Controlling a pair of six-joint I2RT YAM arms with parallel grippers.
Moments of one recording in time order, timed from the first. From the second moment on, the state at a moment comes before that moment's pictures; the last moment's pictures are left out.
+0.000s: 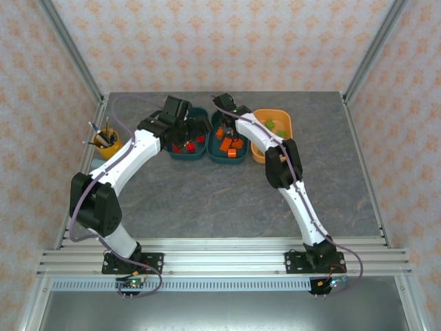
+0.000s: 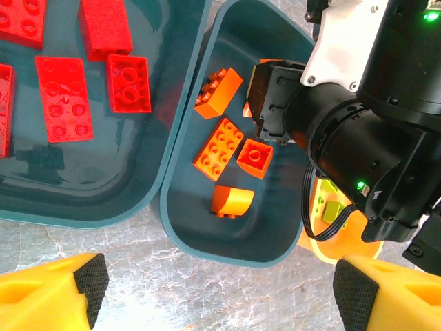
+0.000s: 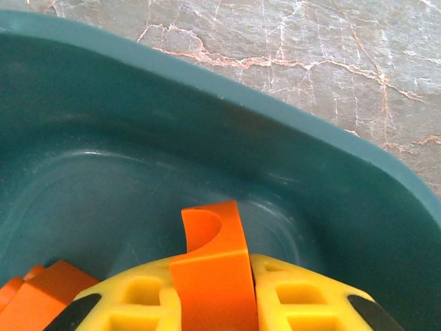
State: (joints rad) left arm -0.36 1.64 1.43 -0.65 0.13 -0.85; right arm 0.53 2.59 2.37 -0.80 0.37 0.13
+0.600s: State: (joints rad) left arm -0.36 1.61 1.44 -0.69 0.11 -0.83; right arm 0.54 2.35 2.18 -0.81 0.35 0.18
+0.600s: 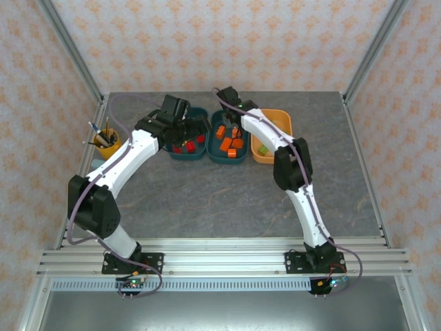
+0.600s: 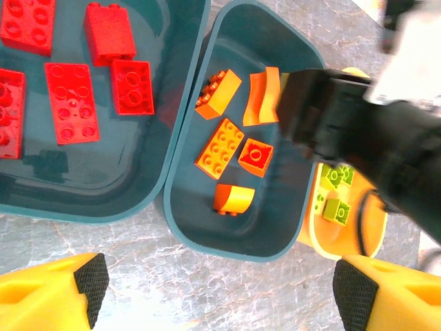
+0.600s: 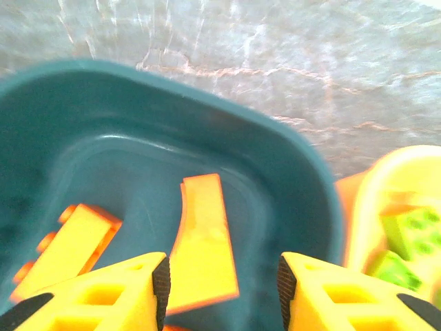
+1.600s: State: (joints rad) left arm -0.31 1.03 1.07 -0.94 -0.22 -0.70; right arm 0.53 0.92 0.92 -0.77 0.56 0.50
